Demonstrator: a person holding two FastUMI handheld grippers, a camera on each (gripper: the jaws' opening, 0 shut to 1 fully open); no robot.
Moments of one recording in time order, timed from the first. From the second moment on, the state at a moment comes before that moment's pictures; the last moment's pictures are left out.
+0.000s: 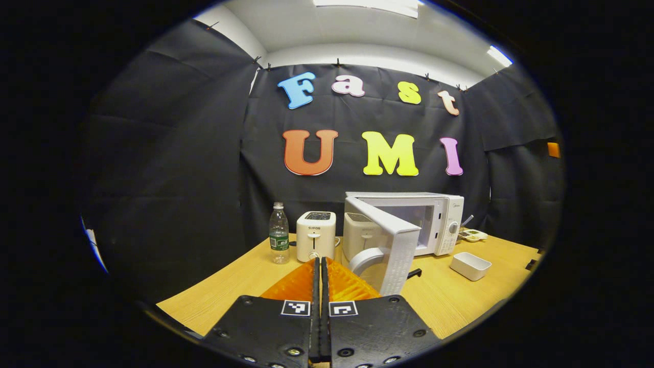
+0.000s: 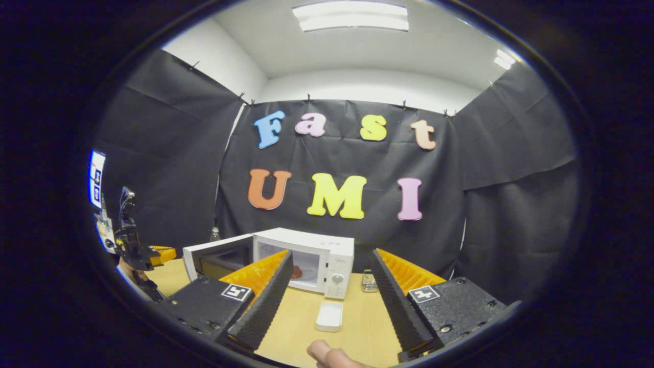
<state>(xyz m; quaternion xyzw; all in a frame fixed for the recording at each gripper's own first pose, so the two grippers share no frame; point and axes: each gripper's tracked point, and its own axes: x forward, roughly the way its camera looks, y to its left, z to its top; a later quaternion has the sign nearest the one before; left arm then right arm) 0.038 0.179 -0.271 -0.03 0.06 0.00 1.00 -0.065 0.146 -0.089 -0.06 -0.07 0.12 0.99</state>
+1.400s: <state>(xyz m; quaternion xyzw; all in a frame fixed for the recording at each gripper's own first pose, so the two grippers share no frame) 0.089 0.022 -0.305 -0.05 0.09 -0.13 0.99 -0.097 0.078 -0.073 -0.04 -0.10 0.10 0.99</state>
